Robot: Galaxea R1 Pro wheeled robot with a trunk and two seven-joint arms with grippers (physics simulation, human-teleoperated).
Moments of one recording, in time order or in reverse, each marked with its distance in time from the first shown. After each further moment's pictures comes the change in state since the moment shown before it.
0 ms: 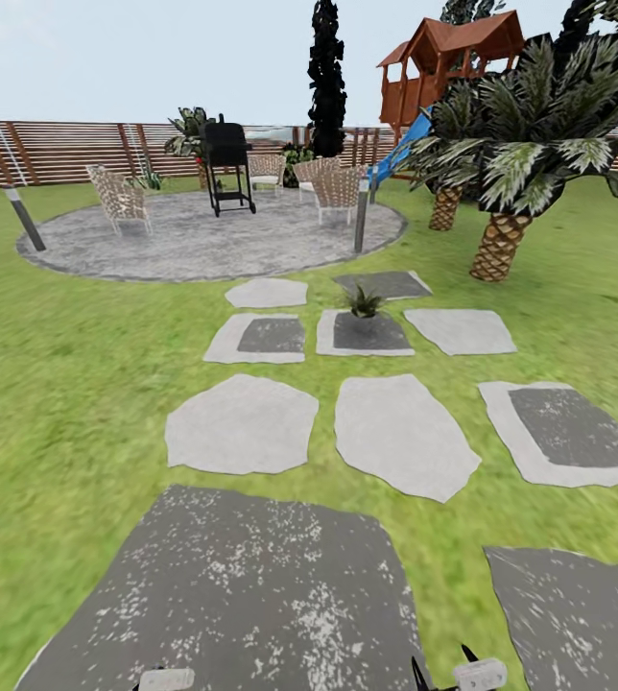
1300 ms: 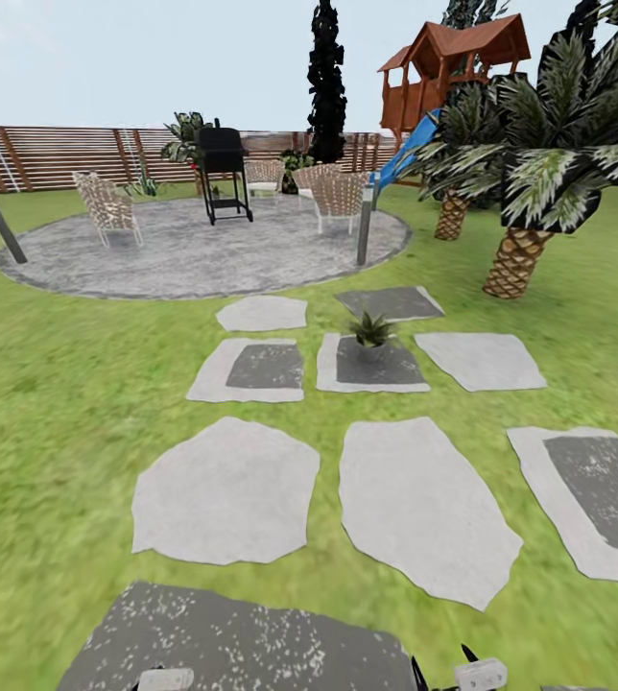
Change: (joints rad) left arm 0.000 0.001 0.001 0.000 0.000 0.000 0.000; right arm 0.000 0.000 0.000 0.000 0.000 0.000 0.000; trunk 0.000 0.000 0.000
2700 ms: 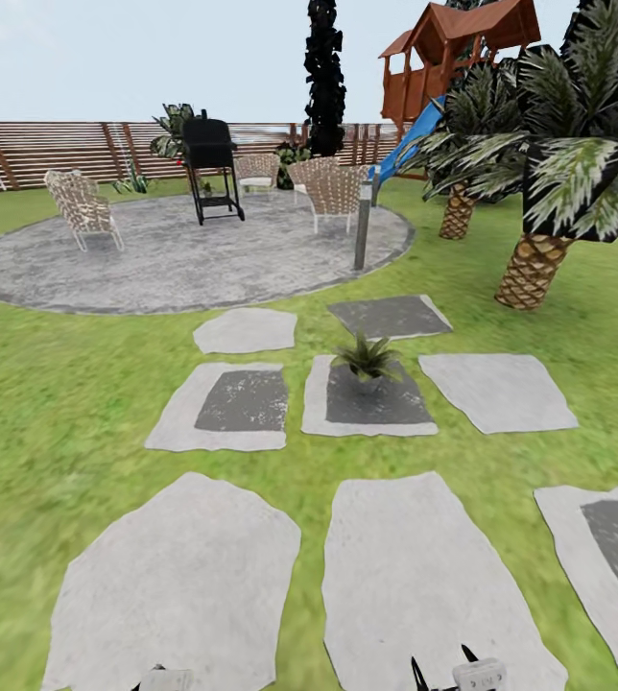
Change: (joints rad) left arm 0.000 -0.002 -0.003 0.001 -0.003 0.000 -0.001; right arm 0.000 0.000 0.000 0.000 0.000 0.000 0.002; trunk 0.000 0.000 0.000
